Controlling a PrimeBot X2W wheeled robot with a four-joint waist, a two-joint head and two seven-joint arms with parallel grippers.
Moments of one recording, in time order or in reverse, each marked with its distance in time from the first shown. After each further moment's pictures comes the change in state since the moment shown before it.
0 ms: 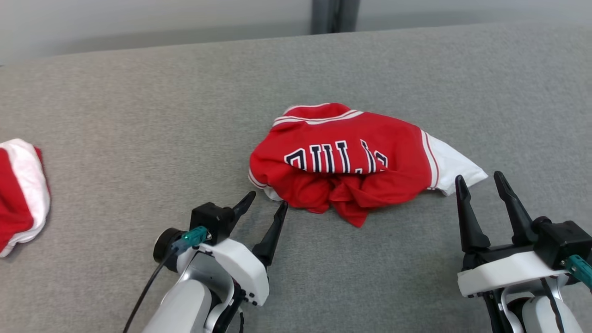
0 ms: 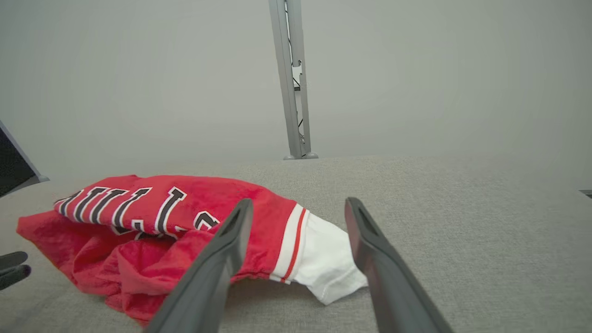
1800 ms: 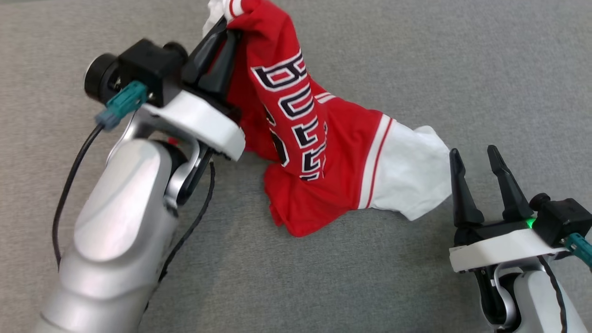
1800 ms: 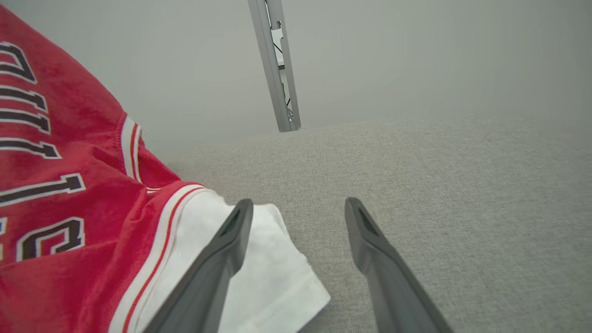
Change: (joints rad) left arm -0.434 0.101 0.023 -0.152 -0.006 0.040 -0.003; right arm -0.096 0.002 0.033 0.051 0.075 0.000 -0.046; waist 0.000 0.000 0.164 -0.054
